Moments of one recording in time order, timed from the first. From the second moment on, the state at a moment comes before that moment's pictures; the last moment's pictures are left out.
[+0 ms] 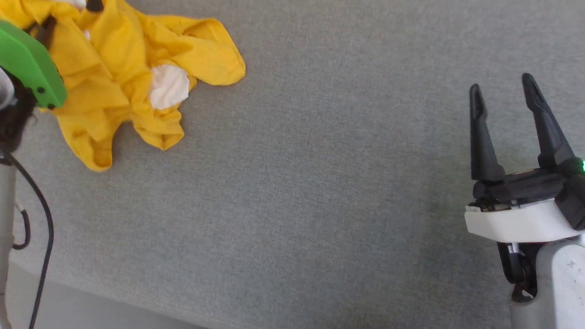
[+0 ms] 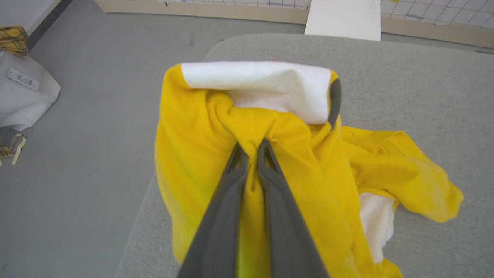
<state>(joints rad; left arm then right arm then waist) -0.82 0.56 -0.15 0.31 -0.56 -0.02 0.50 -0.22 -0.05 0.00 -0.23 0.00 0.13 -0.15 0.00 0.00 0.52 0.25</state>
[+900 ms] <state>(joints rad) -1.06 0.40 -0.32 0.12 -0.53 -0.08 0.44 -0.04 -0.05 -0.19 -0.12 0.15 0.13 -0.25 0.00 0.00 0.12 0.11</state>
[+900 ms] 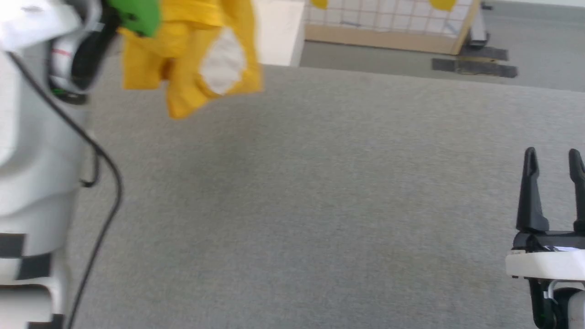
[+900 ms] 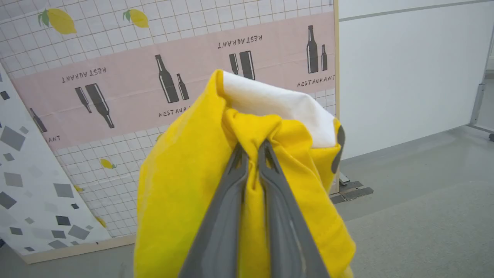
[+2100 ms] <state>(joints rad) -0.64 0.13 -0.79 0.54 -0.52 0.01 0.13 -0.05 -0.05 -0.28 -0.20 0.18 0.13 -0.23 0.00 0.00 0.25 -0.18</state>
